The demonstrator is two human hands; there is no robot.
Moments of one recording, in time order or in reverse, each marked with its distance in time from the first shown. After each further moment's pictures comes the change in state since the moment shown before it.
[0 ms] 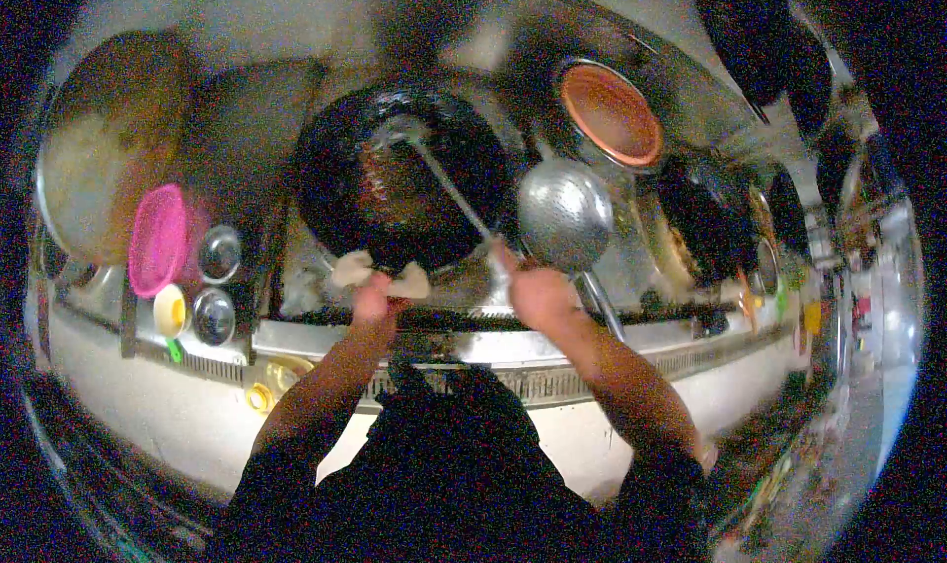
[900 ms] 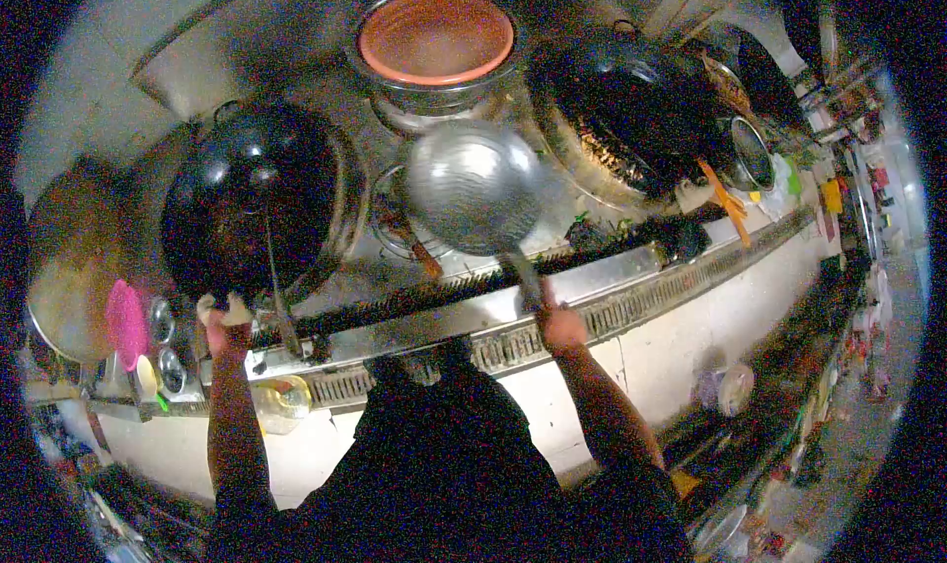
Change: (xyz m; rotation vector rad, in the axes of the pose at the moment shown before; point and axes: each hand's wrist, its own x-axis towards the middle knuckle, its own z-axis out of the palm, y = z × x) left_hand -0.017 -0.098 0.124 0.015 -0.255 0.232; right_hand -0.148 0.476 0.274 0.372 -0.029 0.457
